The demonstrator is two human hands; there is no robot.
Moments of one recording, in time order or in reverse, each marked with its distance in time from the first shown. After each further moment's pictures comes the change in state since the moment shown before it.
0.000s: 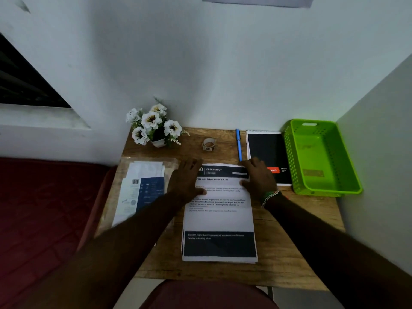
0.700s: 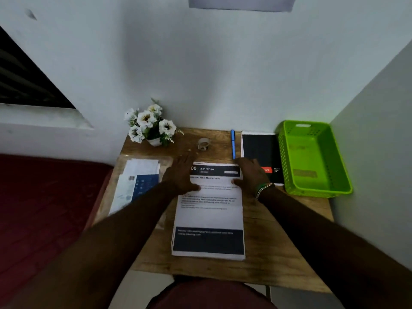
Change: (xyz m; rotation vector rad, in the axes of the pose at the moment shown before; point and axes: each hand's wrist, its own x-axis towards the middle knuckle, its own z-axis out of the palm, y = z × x) left_hand 0.005 0.007 -0.012 -0.057 -0.084 -0.053; right_hand 0.002 0.013 -0.016 0.096 -0.120 -0.047
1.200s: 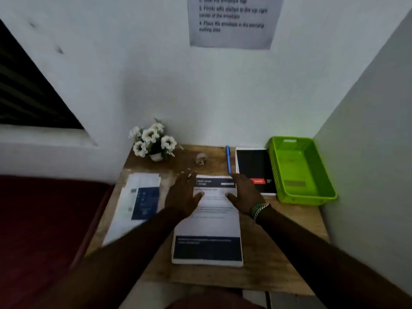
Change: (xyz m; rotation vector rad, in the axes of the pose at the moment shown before) left_hand -0.045 0.015 0.027 -0.035 0.312 0.097; right_hand -0.050 -0.020 0.003 0.136 0.132 -0.070
